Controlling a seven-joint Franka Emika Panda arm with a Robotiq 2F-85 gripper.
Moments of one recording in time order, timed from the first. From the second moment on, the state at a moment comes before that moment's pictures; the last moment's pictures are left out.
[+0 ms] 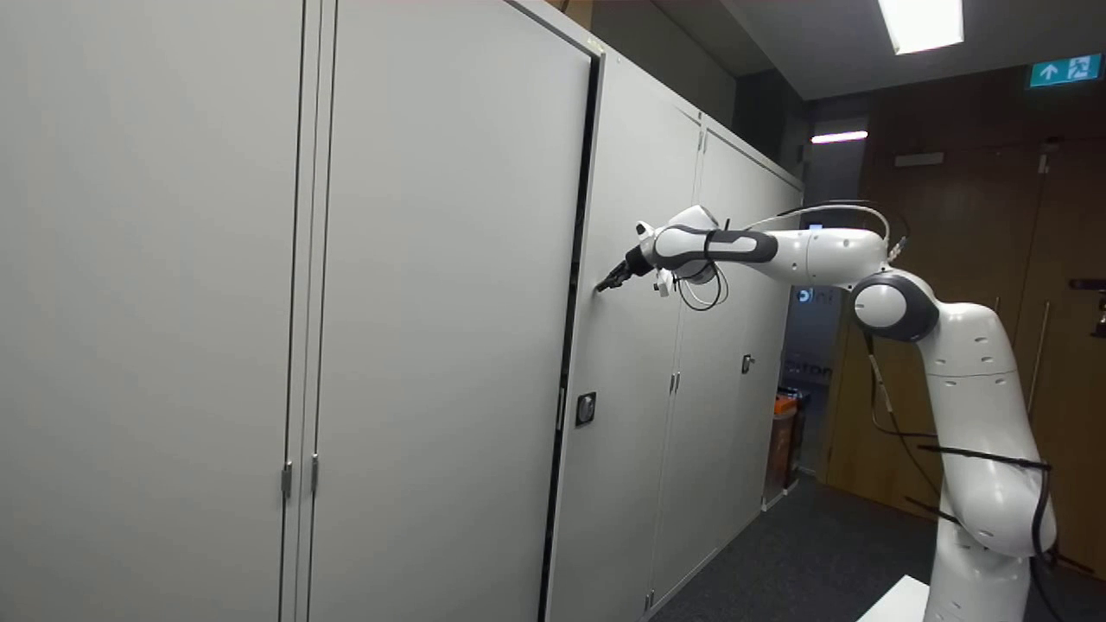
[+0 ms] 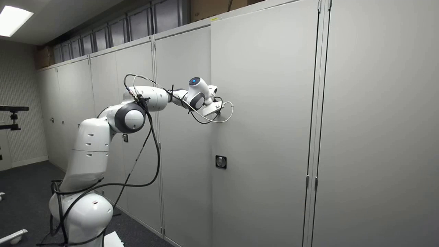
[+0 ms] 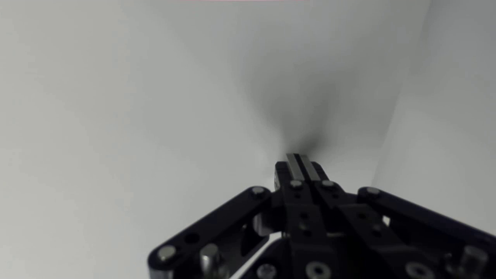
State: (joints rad) arm 0.30 0.27 -0.17 -1.37 0.30 2.59 -0.88
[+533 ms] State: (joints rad) arm 0.29 0.33 -0.16 -1.28 0.29 2.52 -0.87
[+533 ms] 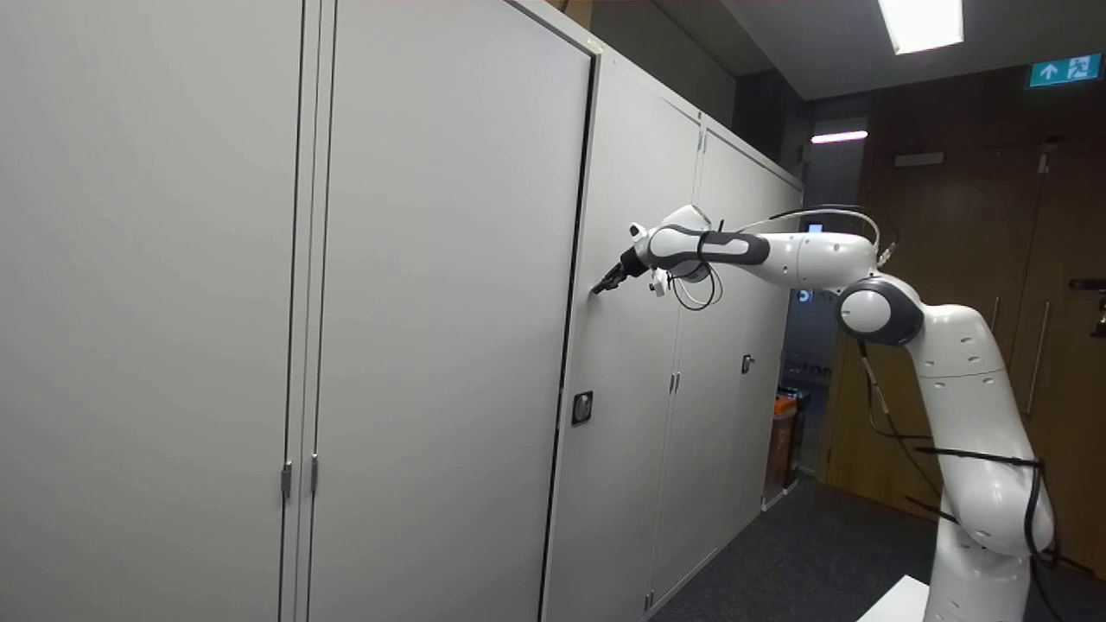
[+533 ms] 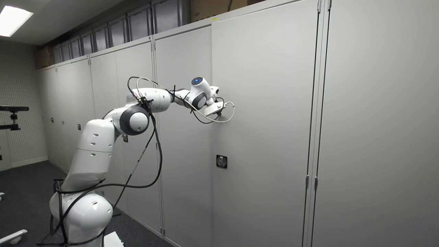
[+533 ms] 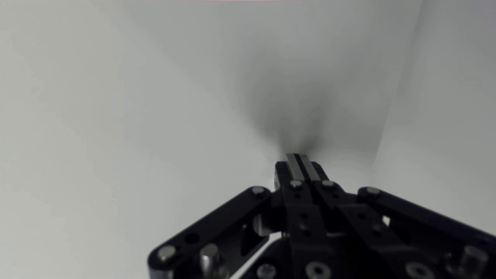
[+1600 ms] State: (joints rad) arm 0.29 0.41 -0.17 -1.12 0.29 2.37 -0.87
